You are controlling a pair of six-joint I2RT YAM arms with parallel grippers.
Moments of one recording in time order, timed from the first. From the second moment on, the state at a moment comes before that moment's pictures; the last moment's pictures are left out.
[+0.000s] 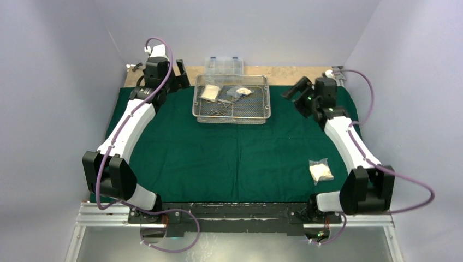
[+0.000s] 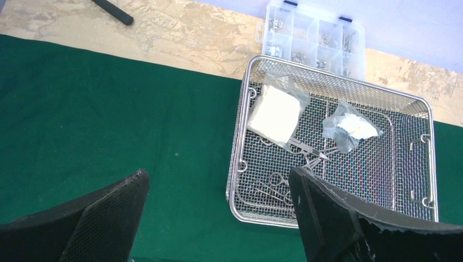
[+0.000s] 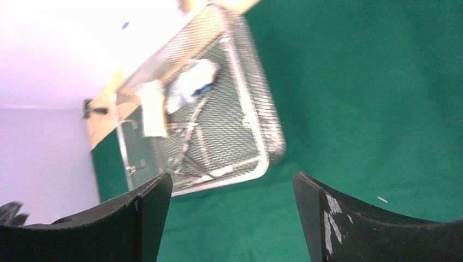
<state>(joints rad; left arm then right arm) -0.20 1.50 1.39 -0.38 -0.20 -0.36 0.05 1.32 1.06 -0.34 -0.08 0.81</state>
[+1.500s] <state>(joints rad) -0.20 1.60 1.44 -0.45 -0.23 -0.46 0.34 2.39 1.92 -0.30 -0.05 1.18</state>
